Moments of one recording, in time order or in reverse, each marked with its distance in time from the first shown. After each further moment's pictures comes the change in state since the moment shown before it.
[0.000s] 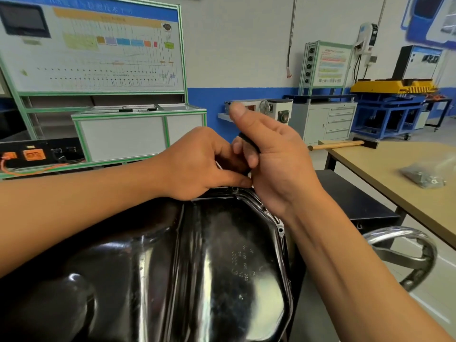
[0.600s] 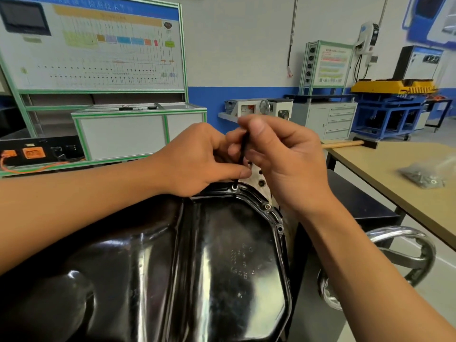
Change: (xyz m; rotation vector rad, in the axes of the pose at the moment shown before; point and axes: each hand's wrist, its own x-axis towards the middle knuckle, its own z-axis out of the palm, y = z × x) left_hand 0.000 -0.002 -0.001 -0.021 0.048 -0.036; right_hand -0.002 0.007 -0.027 -0.134 -0.174 -0.280
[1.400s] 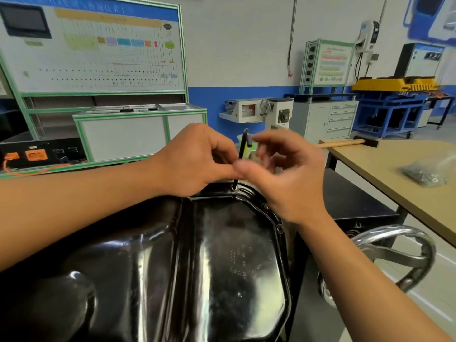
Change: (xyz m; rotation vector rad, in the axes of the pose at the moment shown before) left_hand 0.003 -0.002 -0.001 0.066 0.019 0.025; right_hand -0.010 0.018 -0.019 -0.565 0.138 -0.339
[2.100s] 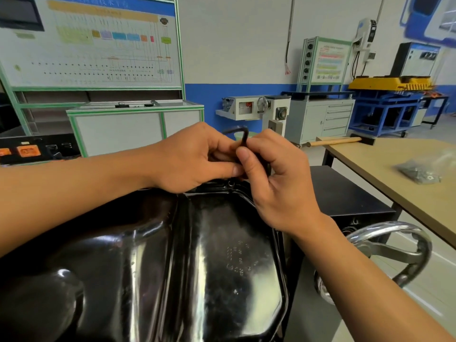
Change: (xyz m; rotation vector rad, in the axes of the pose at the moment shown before) left_hand -0.002 0.005 -0.001 -0.215 -0.249 0.031; right_hand -0.007 0.003 0.003 -0.239 -0.157 -0.215
